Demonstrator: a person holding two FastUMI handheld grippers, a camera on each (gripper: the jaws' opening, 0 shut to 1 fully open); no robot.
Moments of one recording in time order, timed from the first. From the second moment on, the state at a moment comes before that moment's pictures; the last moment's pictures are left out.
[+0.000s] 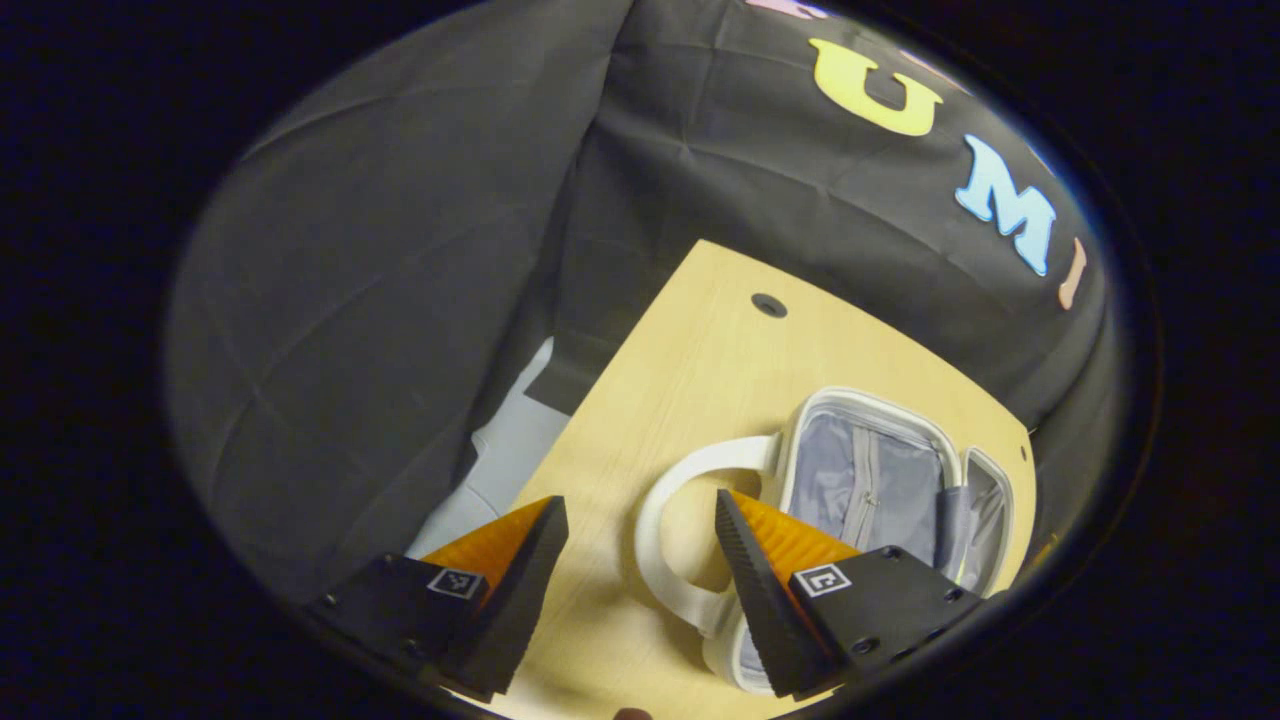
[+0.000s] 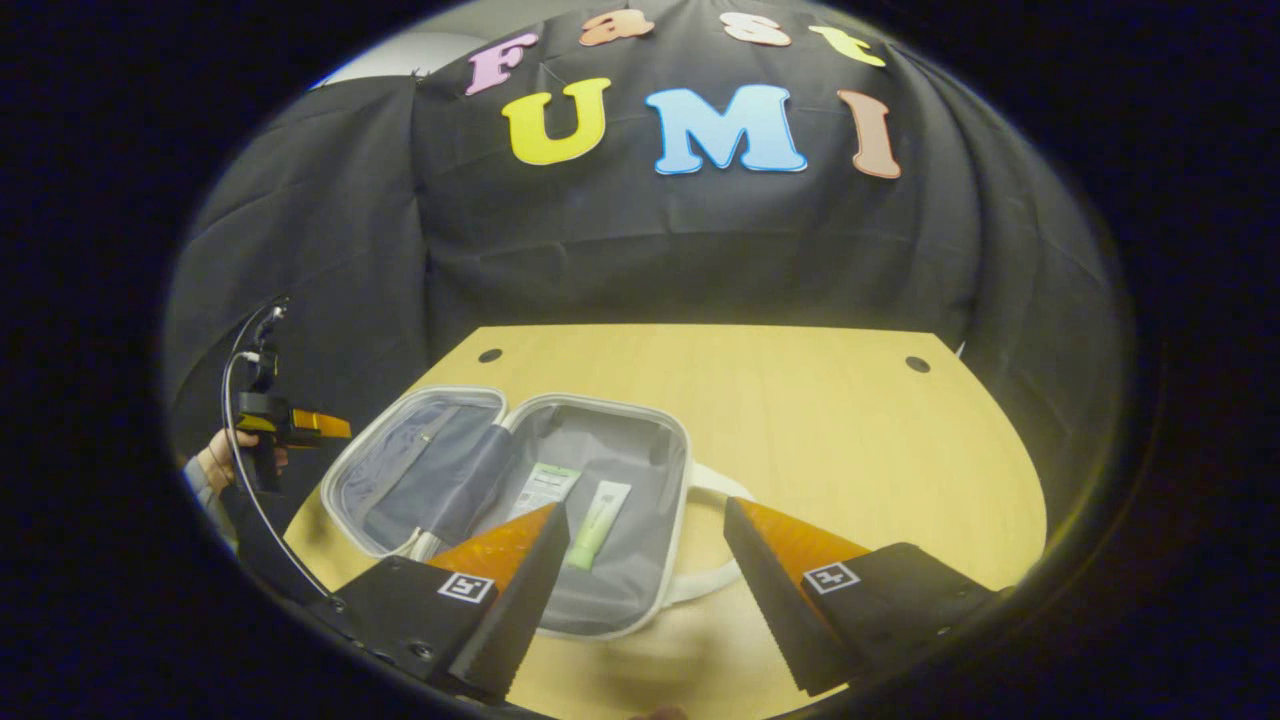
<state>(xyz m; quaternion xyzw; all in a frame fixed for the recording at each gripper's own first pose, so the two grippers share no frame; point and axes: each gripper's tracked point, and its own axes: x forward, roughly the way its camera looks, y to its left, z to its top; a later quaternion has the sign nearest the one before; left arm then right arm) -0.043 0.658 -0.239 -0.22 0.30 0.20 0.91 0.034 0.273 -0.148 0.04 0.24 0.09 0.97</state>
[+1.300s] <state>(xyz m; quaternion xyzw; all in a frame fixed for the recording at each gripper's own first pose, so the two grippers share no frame) -0.064 0.497 0.004 -0.28 0.13 0.13 0.94 0.019 0.196 -0.113 0.05 0.18 0.12 0.98</state>
